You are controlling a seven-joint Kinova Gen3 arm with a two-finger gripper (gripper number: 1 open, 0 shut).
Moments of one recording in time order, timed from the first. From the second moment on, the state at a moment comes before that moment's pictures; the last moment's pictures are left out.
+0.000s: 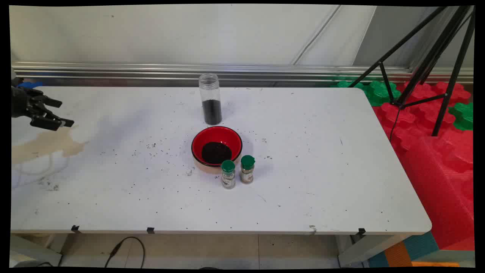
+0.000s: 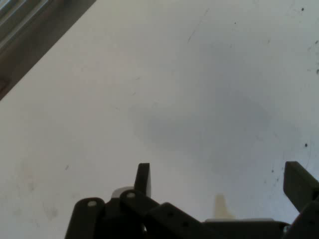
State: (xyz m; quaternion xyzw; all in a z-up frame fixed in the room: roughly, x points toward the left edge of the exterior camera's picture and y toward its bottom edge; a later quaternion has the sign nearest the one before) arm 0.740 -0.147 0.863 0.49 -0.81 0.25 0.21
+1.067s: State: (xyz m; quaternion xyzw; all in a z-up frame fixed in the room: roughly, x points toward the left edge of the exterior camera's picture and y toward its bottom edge) arm 0.701 -0.217 0.873 0.46 -0.82 0.24 0.23
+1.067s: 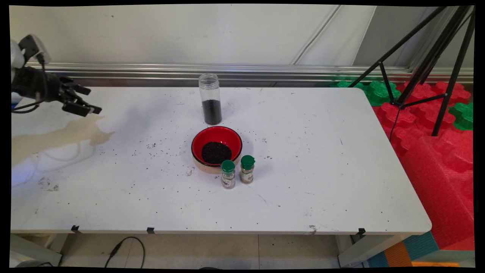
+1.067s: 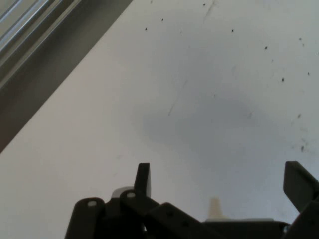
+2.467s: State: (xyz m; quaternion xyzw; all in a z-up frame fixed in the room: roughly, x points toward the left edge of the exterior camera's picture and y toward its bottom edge) arm 0.657 -0.335 0.823 0.35 -0.85 0.20 0.34
